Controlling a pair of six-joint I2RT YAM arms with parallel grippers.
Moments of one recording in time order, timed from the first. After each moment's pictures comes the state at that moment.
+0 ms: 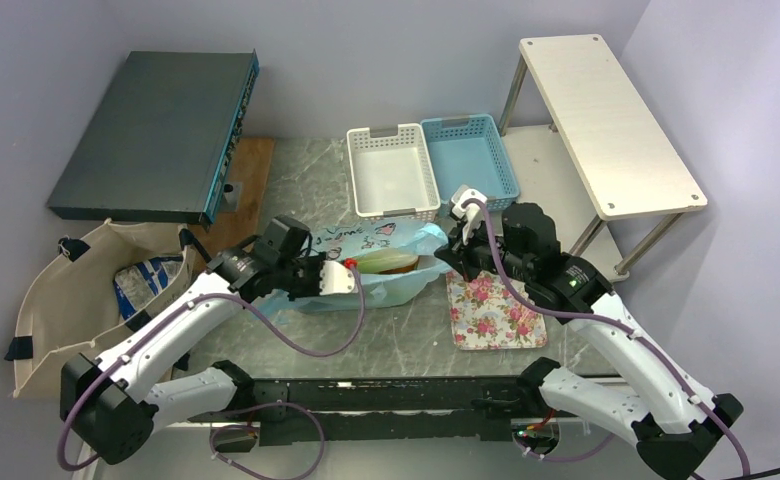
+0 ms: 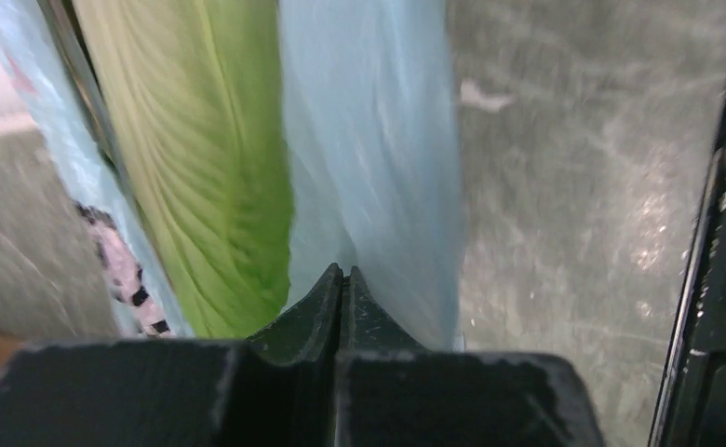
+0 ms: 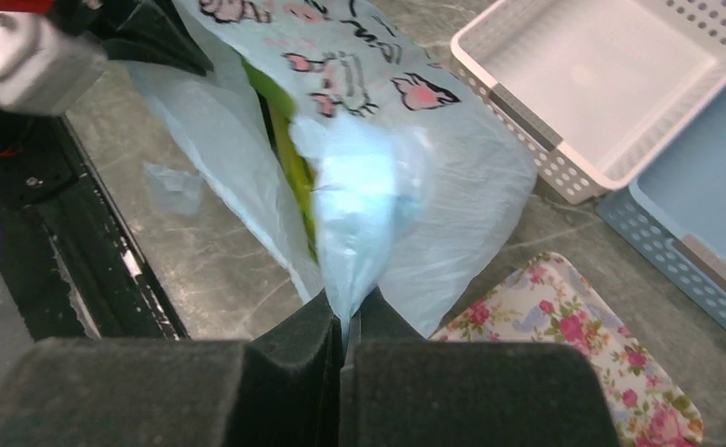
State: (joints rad) left arm -0.62 1.08 0.95 -0.77 0.34 0.95; right arm 0.65 0.90 1.03 -0.56 -0.30 -0.12
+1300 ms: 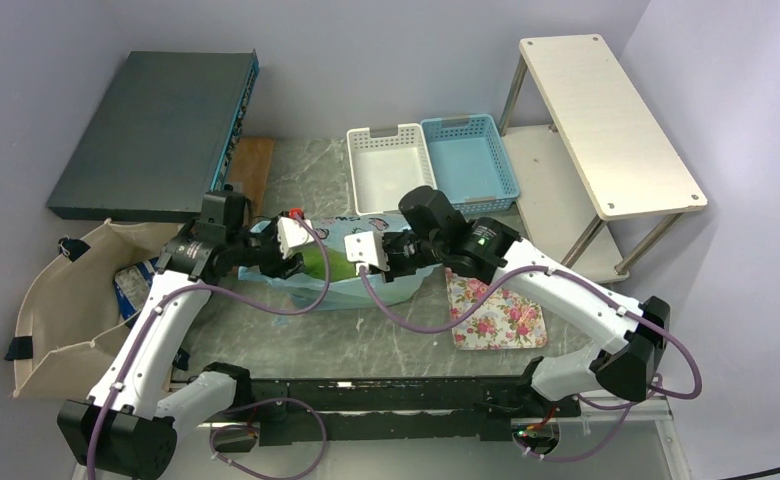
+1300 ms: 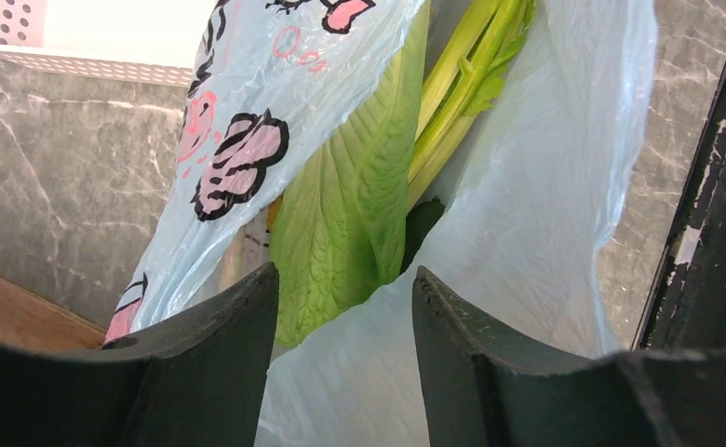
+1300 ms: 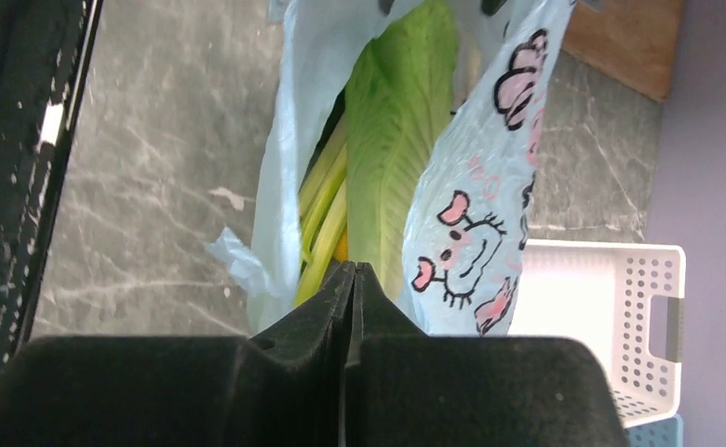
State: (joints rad) left arm -0.22 1.02 1.04 -0.84 0.67 0.88; right arm 0.93 1.36 1.36 -0.64 -0.40 -0.81
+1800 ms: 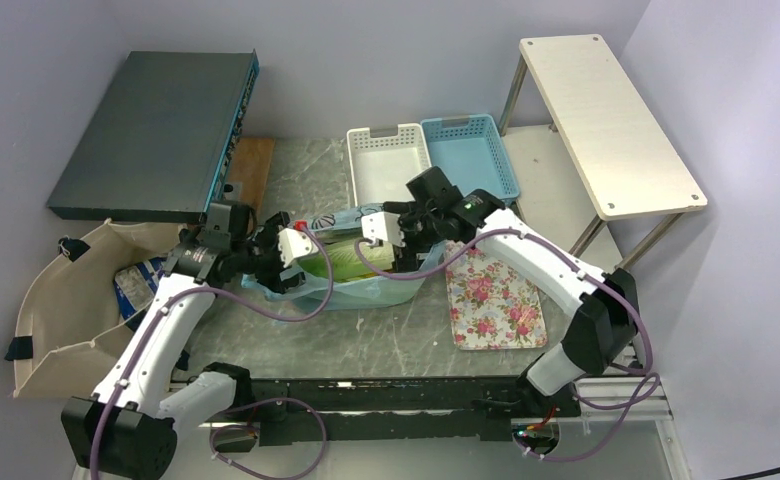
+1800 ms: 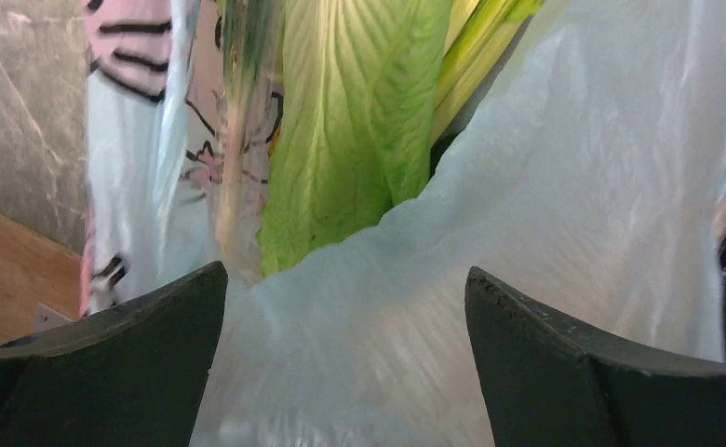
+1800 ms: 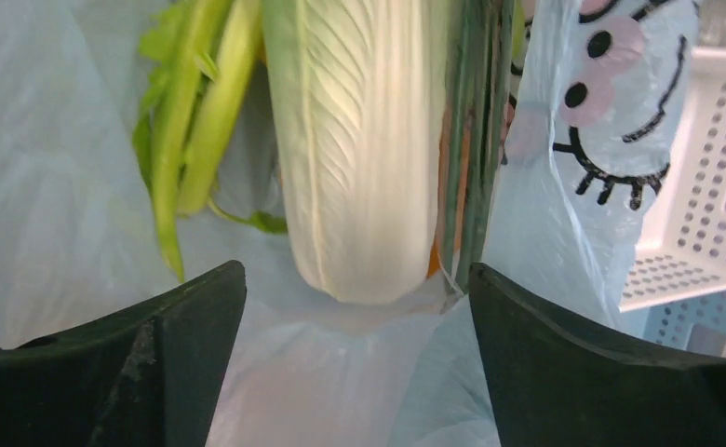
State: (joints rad) left arm -0.22 1.00 0.96 -0.83 0.54 0.95; right arm 0.73 1.54 1.39 -0.81 -0.29 -1.02
